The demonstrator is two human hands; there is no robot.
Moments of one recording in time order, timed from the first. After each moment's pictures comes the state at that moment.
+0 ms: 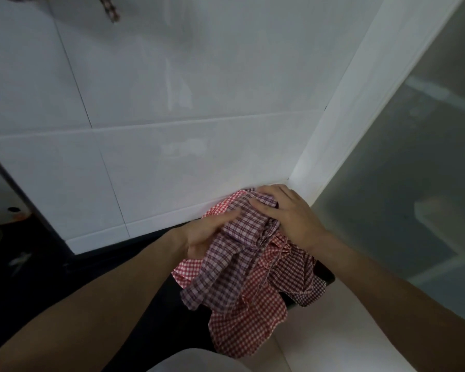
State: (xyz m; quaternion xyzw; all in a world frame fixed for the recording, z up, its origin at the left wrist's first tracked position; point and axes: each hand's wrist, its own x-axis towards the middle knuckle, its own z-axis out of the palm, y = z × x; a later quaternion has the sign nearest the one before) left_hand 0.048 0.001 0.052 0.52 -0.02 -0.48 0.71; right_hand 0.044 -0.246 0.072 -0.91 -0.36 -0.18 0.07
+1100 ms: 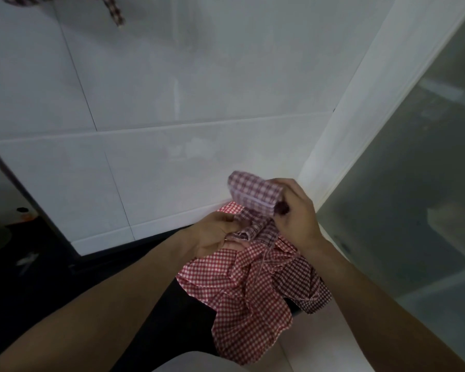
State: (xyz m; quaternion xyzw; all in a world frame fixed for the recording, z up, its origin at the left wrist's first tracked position) left_hand 0.058 -0.011 0.051 0.55 0.00 -0.40 0.73; right_hand 0.043 -0.212 0.085 -0.87 -0.21 -0.27 0.34
